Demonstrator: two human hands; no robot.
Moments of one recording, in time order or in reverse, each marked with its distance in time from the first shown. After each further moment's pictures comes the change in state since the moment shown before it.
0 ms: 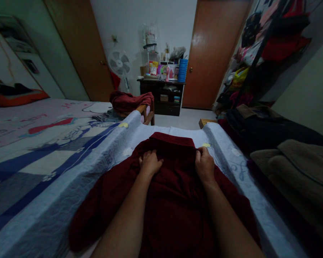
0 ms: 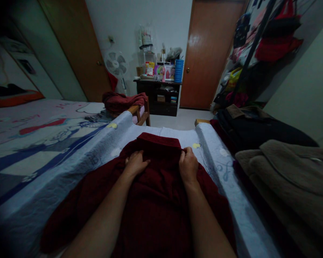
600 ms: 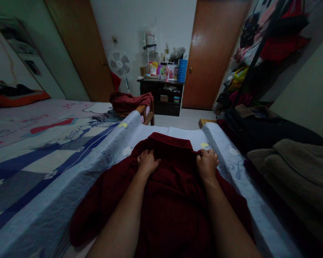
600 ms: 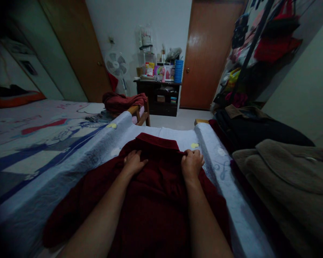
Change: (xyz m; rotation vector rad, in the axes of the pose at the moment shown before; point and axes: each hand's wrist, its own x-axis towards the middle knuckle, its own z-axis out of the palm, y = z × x) left_hand 0.002 -0.010 0.009 0.070 0.037 0.016; right_hand 0.005 0.013 -0.009 -0.410 -0.057 0.100
